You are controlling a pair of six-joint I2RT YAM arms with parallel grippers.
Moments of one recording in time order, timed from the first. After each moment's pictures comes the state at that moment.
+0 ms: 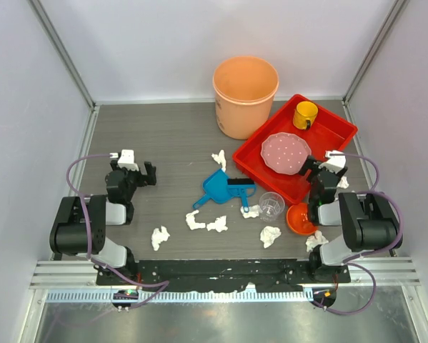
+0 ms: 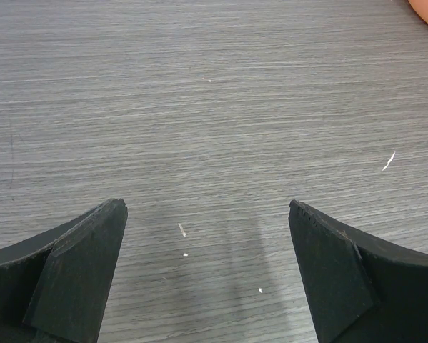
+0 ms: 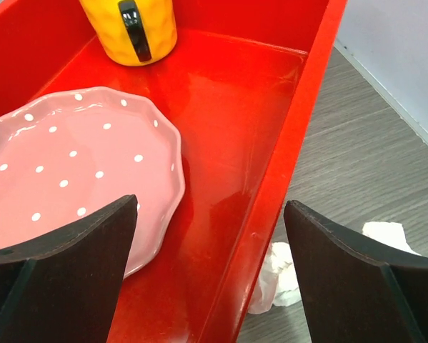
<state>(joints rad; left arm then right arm) 0.04 1.51 0.27 1.03 0.18 -0.03 -0.01 1.52 0.22 1.18 0.32 0.11</state>
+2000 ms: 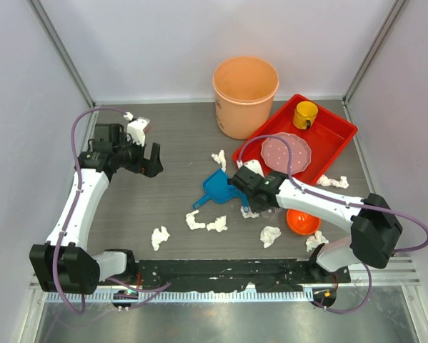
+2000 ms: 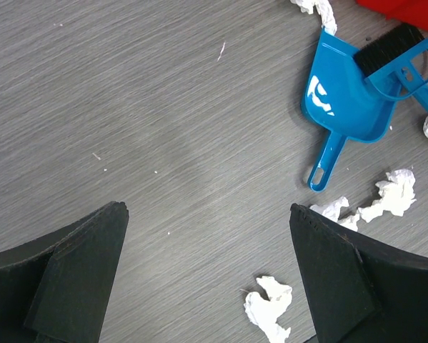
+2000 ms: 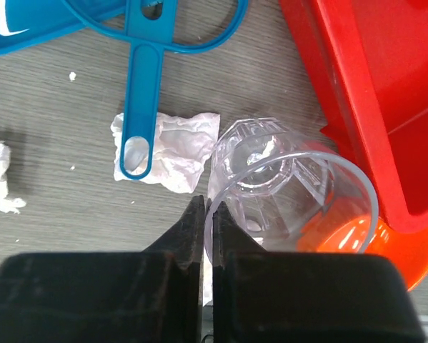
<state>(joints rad) -0.06 1.21 1.13 -0.72 0.41 0.21 0.89 1.43 0.99 -0.84 0.39 0.52</state>
